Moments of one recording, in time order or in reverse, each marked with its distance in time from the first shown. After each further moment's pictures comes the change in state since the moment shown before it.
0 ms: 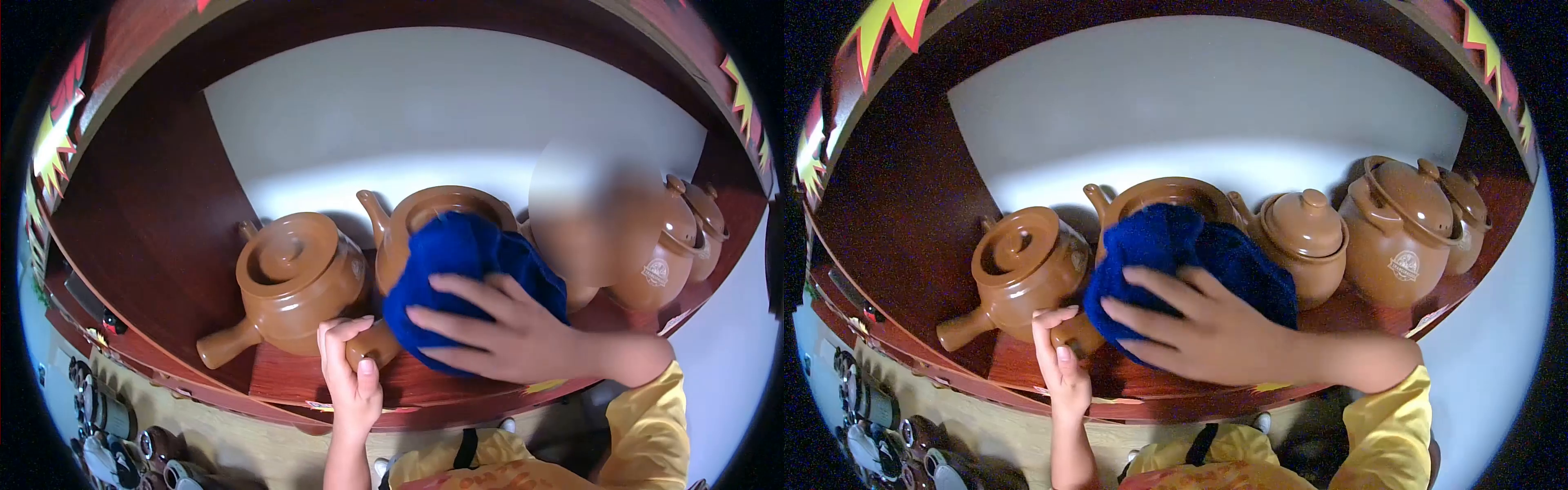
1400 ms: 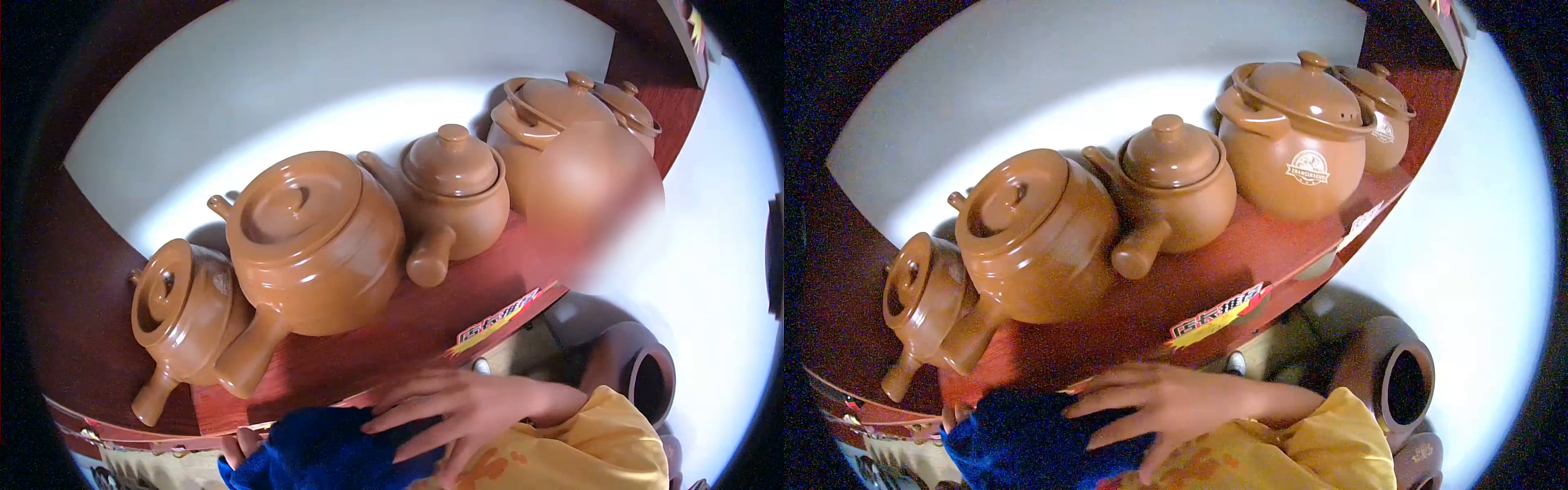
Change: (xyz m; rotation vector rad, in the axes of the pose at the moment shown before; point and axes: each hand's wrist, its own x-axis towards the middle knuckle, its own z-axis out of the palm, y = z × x) left_hand -0.066 -0.023 -0.067 -0.554 -0.078 -0.249; right_hand -0.082 -0.087 0.019 0.948 0.288 0.245
